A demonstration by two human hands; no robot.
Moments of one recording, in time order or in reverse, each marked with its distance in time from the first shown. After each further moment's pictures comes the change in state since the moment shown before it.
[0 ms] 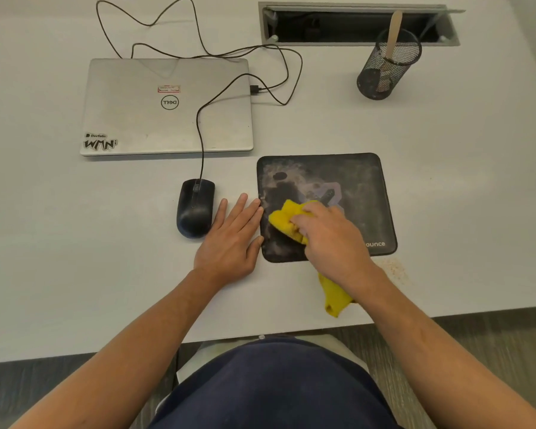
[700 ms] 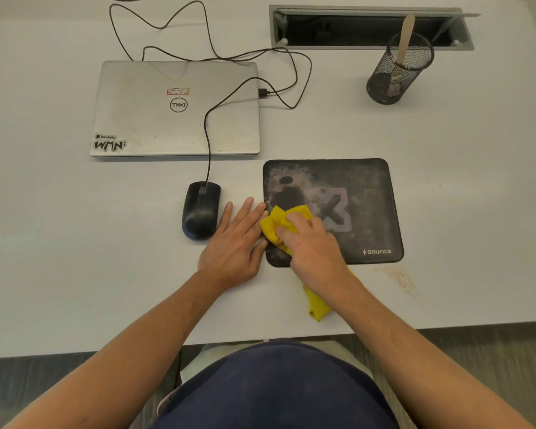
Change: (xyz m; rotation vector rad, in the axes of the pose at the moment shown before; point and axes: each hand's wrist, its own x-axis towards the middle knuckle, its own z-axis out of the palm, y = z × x) left_hand 0.000 0.000 0.001 -0.076 0.056 0.034; right_hand 0.008 -0.018 0.028 -0.030 -0.031 -0.061
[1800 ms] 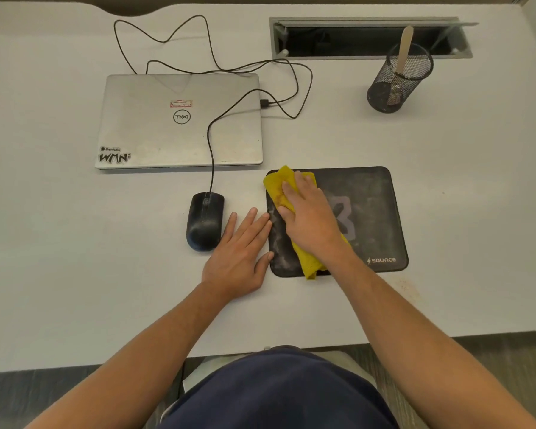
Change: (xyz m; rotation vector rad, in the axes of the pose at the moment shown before) left_hand 0.000 0.000 -0.001 0.042 -0.063 -0.028; right_hand 0.075 0.023 0.007 0.192 0.127 0.043
